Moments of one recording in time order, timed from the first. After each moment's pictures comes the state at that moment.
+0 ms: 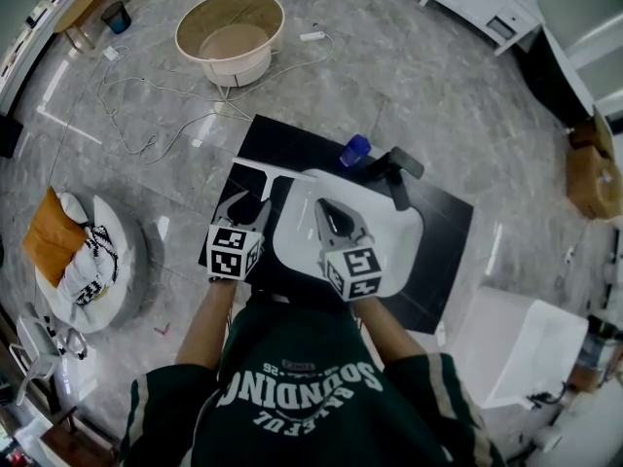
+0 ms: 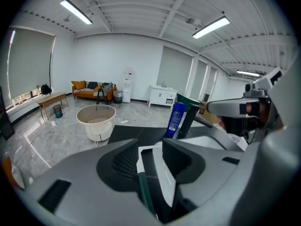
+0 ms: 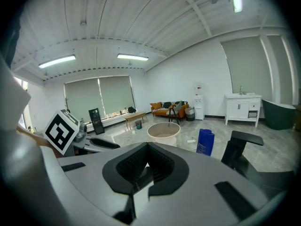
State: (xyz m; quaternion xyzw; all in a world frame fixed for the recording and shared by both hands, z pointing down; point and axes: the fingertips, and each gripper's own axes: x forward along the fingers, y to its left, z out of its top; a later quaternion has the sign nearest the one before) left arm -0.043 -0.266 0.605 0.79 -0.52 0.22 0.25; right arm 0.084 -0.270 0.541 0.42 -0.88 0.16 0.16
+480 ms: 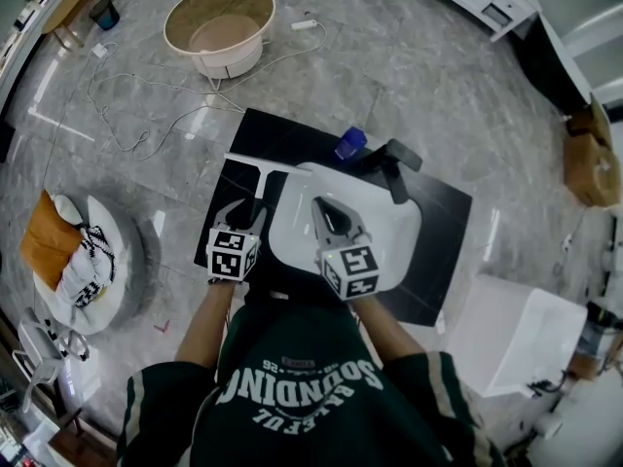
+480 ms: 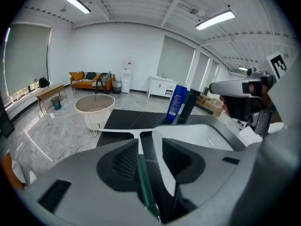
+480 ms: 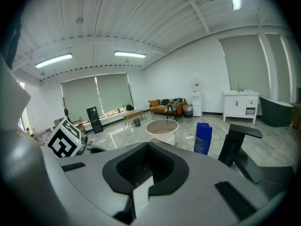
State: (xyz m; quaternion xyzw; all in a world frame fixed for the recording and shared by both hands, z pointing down) left arm -0.039 -0.246 0.659 0.78 -0.50 0.26 0.29; right arm 0.089 -0.269 0.556 0.42 -0.87 0.17 0.17
